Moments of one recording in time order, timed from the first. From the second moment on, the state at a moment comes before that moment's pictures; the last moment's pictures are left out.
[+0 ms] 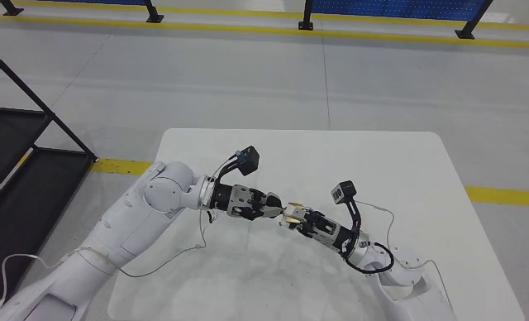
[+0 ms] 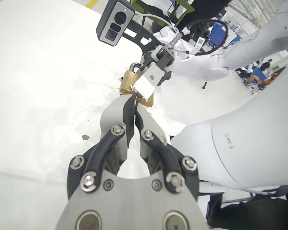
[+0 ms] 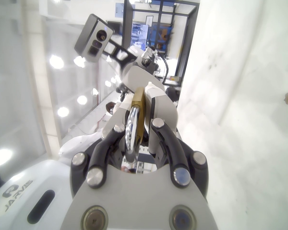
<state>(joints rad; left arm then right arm) 1.04 -0.88 -0.94 -1.63 -0.04 -0.79 -0.92 -1.57 -1.23 1.21 -1.81 0.33 -0.14 0.78</state>
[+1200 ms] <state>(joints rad) 1.08 -0.87 -0.98 -1.70 0.10 -0.81 -0.84 -1.57 -1.23 1.21 -1.81 0.33 -0.14 0.78</state>
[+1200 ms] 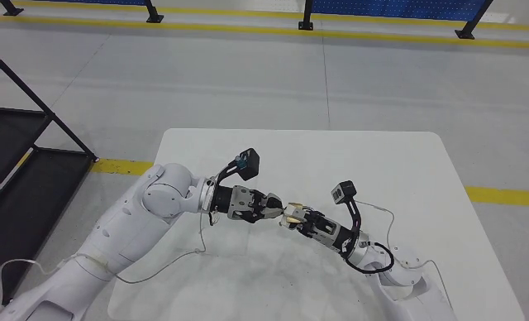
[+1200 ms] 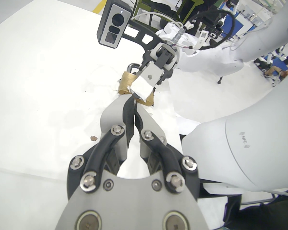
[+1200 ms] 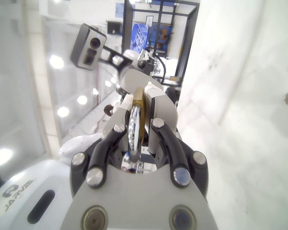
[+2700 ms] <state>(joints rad) 1.13 -0.86 -1.02 -1.77 0.24 -0.82 -0.77 -1.57 -1.23 1.21 -1.81 0.33 -0.14 0.78</state>
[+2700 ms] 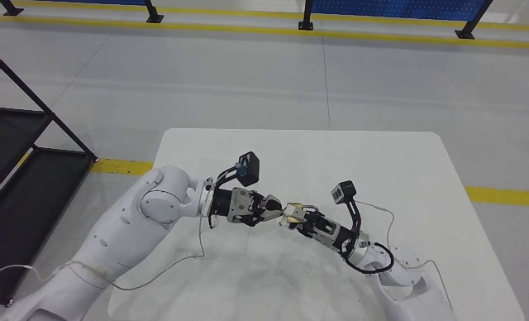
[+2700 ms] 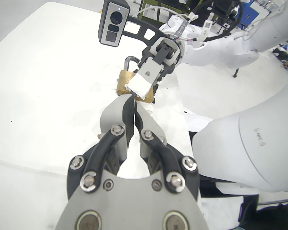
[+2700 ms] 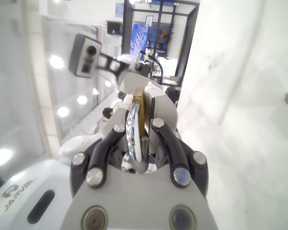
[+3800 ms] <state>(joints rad) 1.18 -0.85 -1.06 -1.82 0.37 -0.84 -0.69 -1.57 -1.23 1.21 -1.81 0.33 -0.14 0.78</state>
